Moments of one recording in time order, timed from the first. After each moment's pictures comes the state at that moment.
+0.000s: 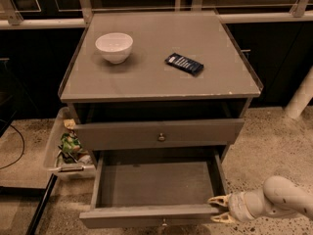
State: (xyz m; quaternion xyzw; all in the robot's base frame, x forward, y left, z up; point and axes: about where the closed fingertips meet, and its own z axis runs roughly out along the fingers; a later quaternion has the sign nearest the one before) arm 0.398 -0.242 0.403 -0.71 0.62 0.18 0.29
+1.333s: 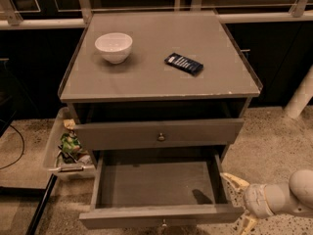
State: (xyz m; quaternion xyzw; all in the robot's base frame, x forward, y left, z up) arm 0.397 -0.259 0.497 -0.72 0.59 0.13 0.33
